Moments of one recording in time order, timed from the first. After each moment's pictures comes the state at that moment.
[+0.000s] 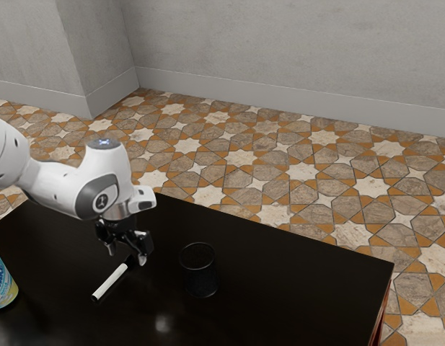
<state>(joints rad) 0.06 0.17 0.02 -2.35 0.06 2.44 -0.06</state>
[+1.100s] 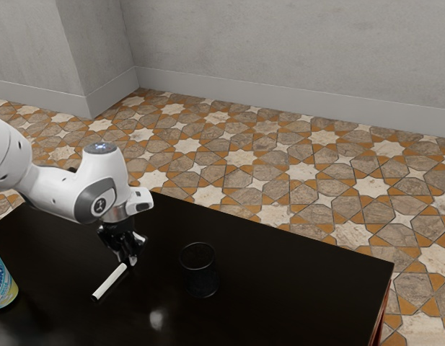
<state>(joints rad) 0.08 0.20 0.02 -2.35 0.07 2.51 -0.07</state>
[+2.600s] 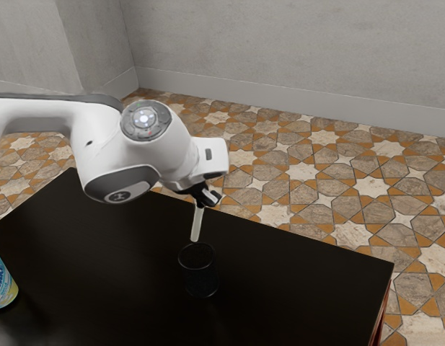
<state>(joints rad) -0.13 -0.18 -0.25 -2.30 0.52 2.50 -0.50</state>
